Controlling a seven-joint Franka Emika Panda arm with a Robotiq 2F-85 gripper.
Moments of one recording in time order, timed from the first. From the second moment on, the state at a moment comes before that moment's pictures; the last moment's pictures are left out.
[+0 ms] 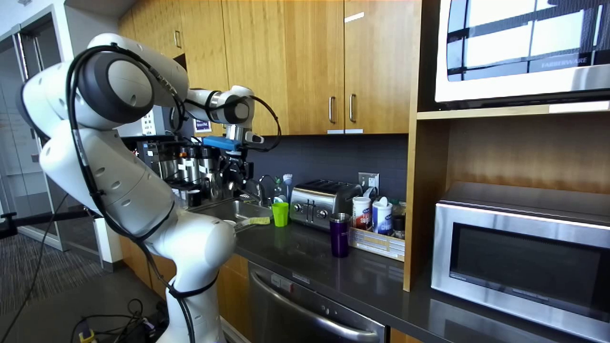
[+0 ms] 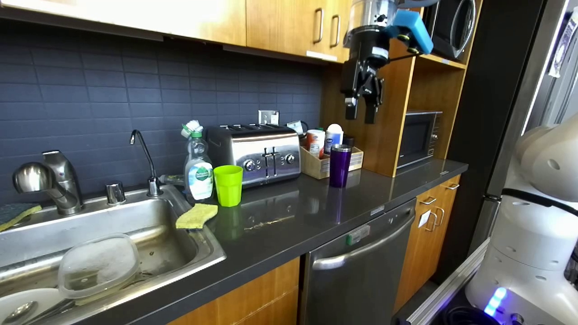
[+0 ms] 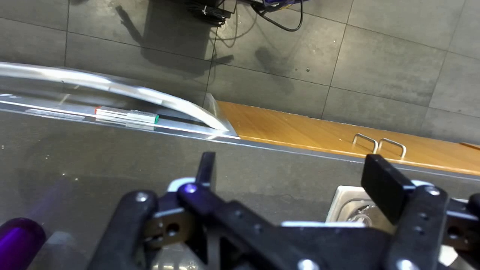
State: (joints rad) arm 0.26 -0.69 0.20 -2.42 0.30 1.70 0.14
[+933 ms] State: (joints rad) arm 0.21 -0.55 0.26 -2.35 0.30 2.06 0.26
